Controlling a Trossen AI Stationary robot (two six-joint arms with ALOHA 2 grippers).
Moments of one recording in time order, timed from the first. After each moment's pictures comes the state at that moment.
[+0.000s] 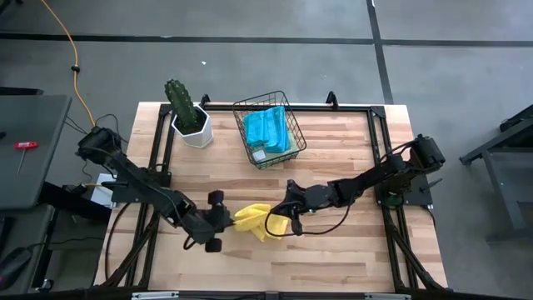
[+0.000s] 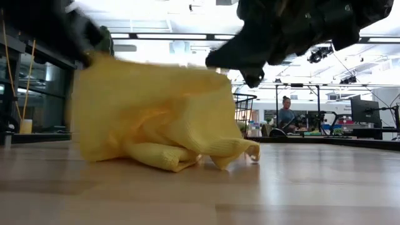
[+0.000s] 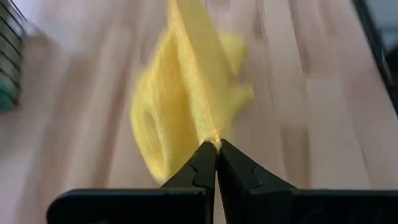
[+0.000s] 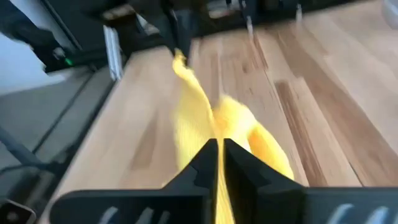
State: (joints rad) left arm -0.53 1.42 0.81 -0.29 -0.47 -0.49; right arm 0.29 1.68 0.75 0.59 0.10 0.31
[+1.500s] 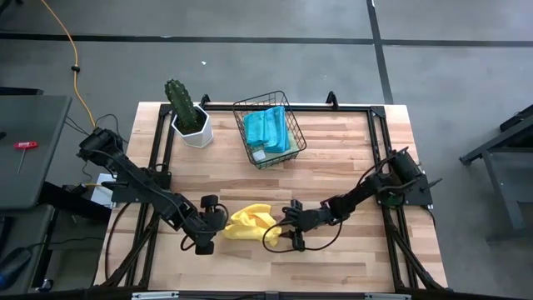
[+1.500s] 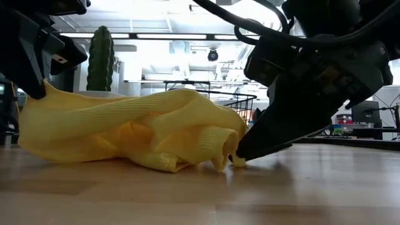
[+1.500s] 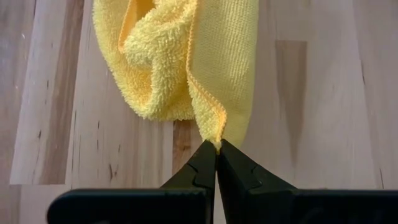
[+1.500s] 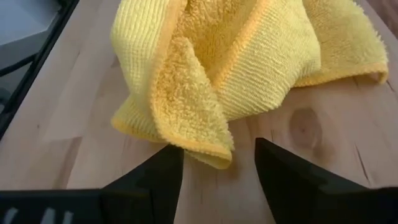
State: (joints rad) left arm -0.54 1.45 0.81 -0.48 -0.28 -0.60; right arm 0.42 1.95 0.75 0.60 0.13 0.48
